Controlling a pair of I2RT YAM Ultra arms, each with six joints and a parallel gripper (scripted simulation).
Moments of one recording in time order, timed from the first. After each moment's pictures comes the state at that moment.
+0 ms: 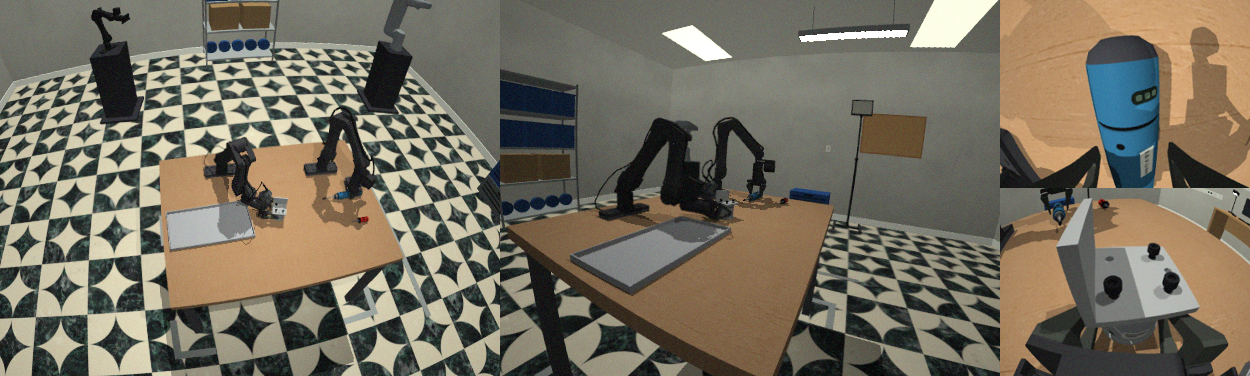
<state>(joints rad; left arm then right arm) 0.45 1.58 0.79 -0.78 0.00 -1.17 0.33 2.19 0.50 1.34 -0.71 -0.24</state>
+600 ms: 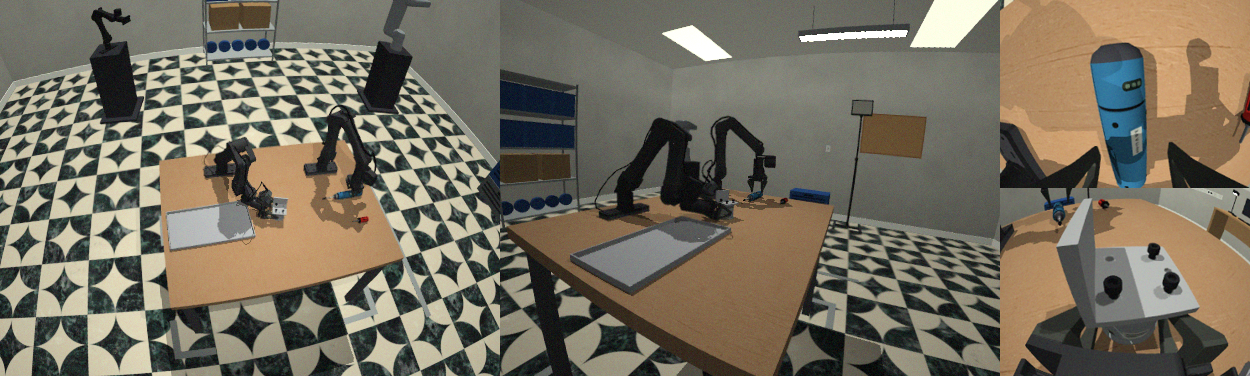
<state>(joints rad) 0.45 1.52 0.85 -0.87 0.00 -1.17 0.33 2.19 0.50 1.34 -0.71 -0.24</state>
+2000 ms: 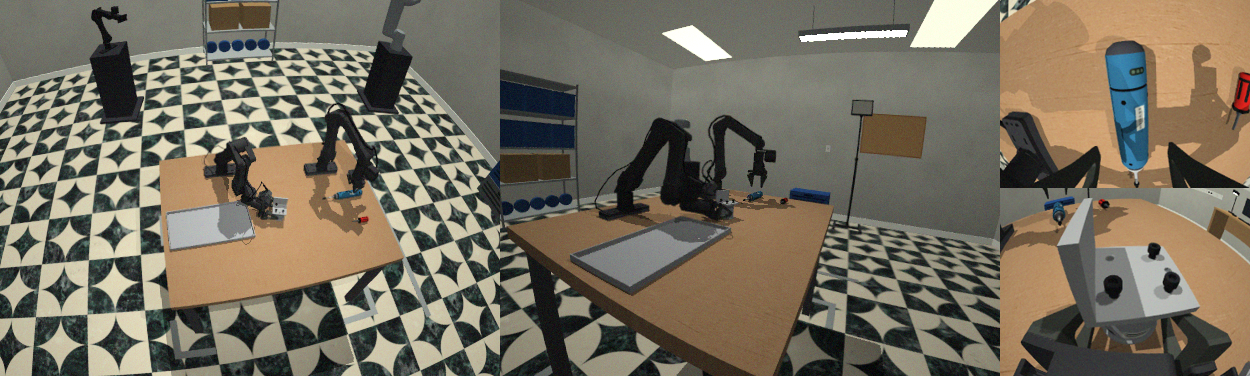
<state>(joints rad) 0.45 1.47 0.95 -1.04 0.00 -1.17 0.33 2.19 0.50 1.34 -0.71 -0.23</state>
